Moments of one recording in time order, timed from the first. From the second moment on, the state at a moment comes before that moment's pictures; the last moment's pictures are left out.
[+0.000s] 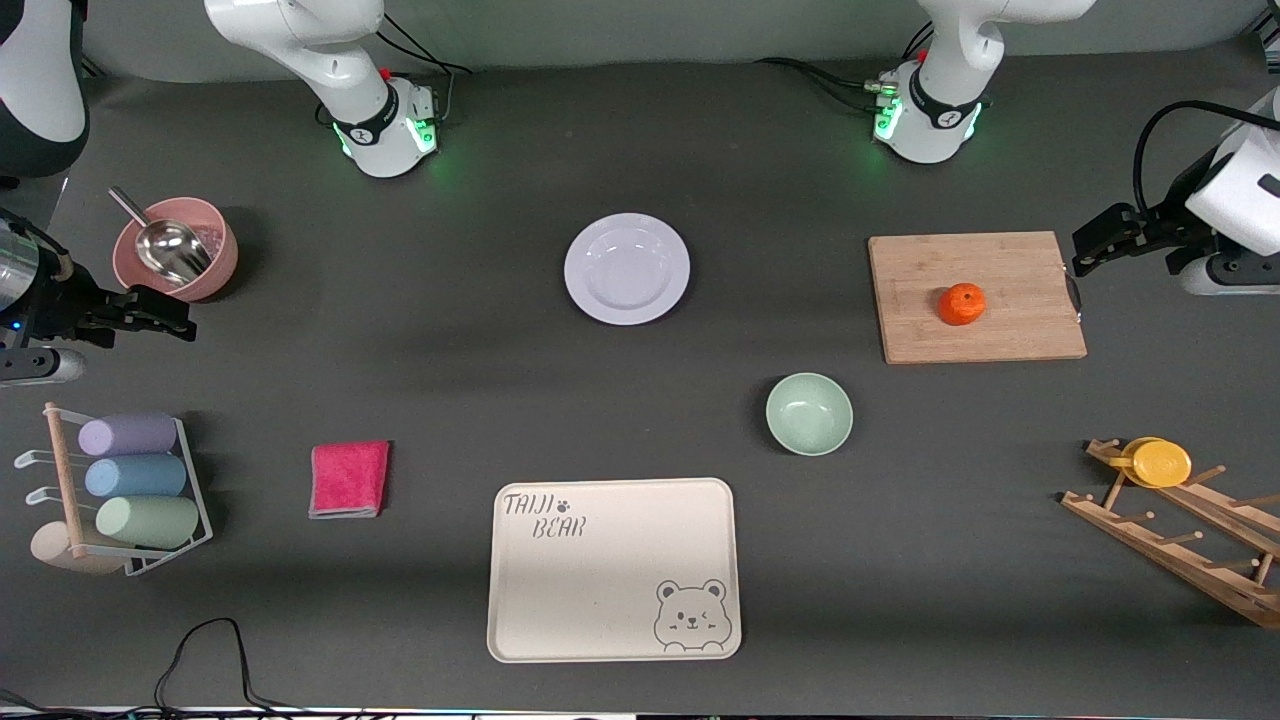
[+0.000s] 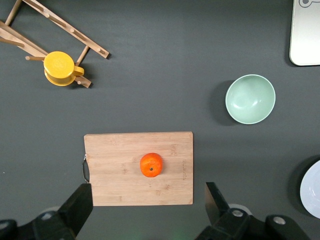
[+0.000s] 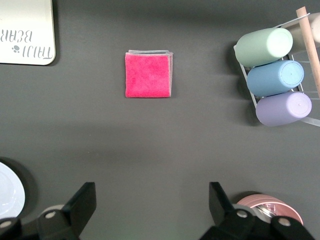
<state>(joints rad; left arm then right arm) -0.18 -0.07 0.11 -1.68 0.01 1.59 -0.07 0.05 0.09 -0.09 -1.59 -0.01 1.61 -0.09</state>
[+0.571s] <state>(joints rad) -0.16 -0.04 0.12 -1.68 0.01 1.51 -0.07 0.05 0.09 -0.09 -1.59 -0.01 1.61 -0.09</state>
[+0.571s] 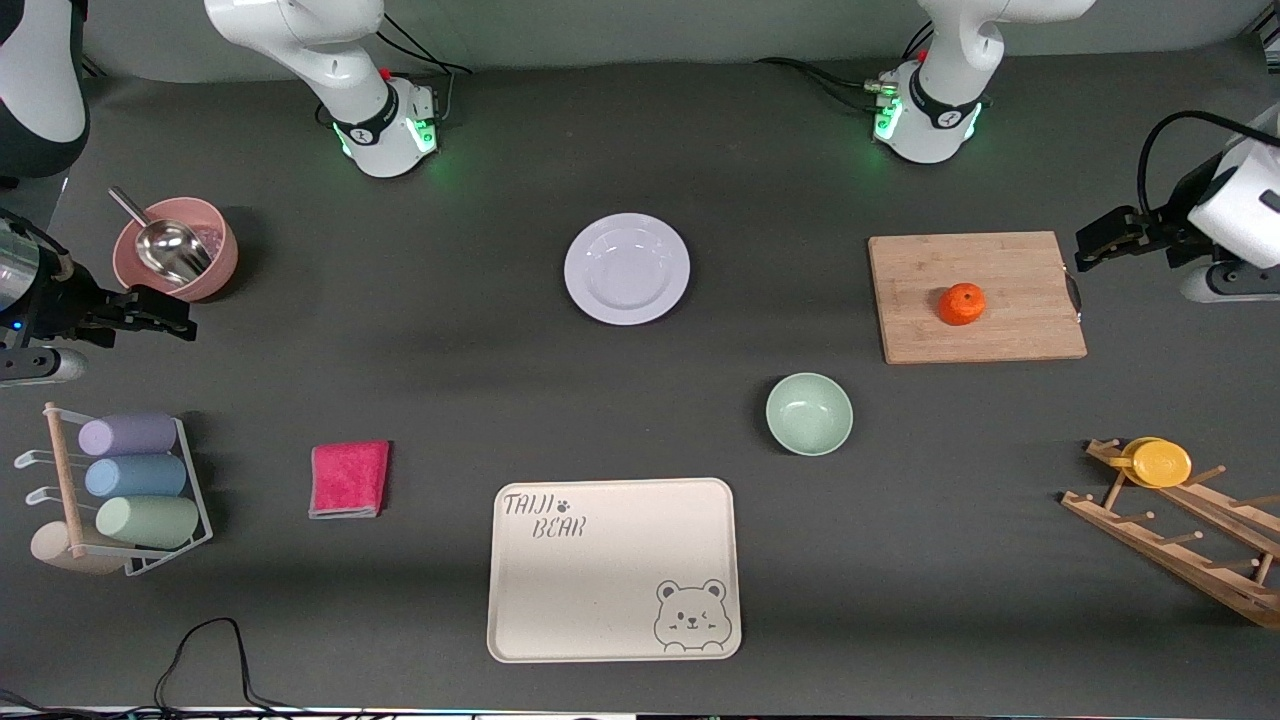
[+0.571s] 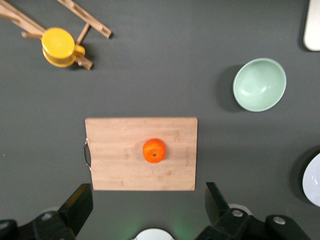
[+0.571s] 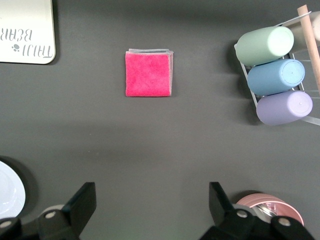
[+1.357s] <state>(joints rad) -0.15 -0.11 0.19 -2.38 0.02 2.12 -0.07 0.30 -0.28 -0.08 -1.99 0.00 1.67 0.29</state>
